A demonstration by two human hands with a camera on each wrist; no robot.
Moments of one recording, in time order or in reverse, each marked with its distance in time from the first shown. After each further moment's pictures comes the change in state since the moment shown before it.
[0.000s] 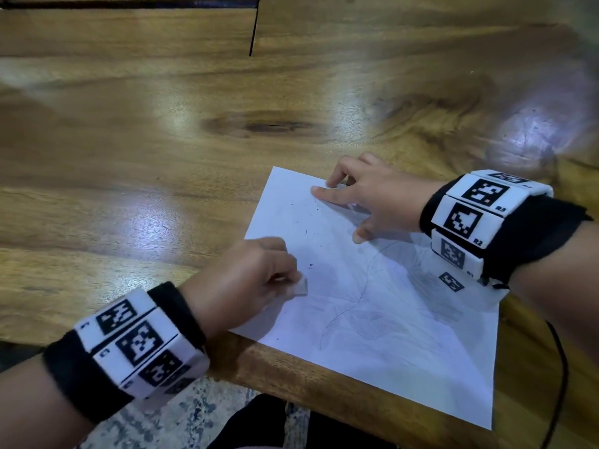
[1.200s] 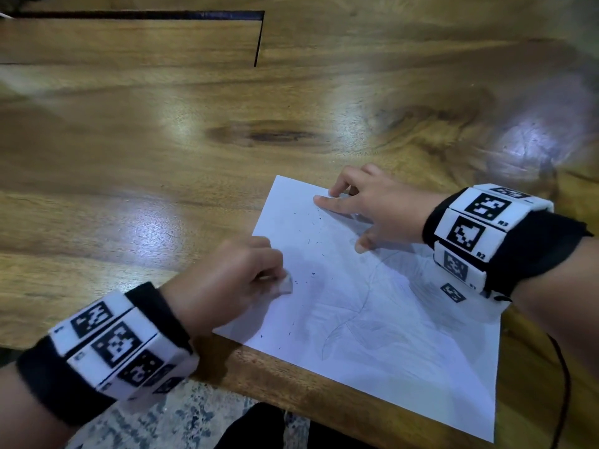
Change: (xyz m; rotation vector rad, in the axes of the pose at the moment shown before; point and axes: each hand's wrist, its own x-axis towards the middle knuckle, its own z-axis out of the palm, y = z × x) left_hand -0.004 -0.007 -0.015 0.096 -0.004 -0.027; right_hand -0.002 -0.002 -0.003 0.025 0.008 -0.010
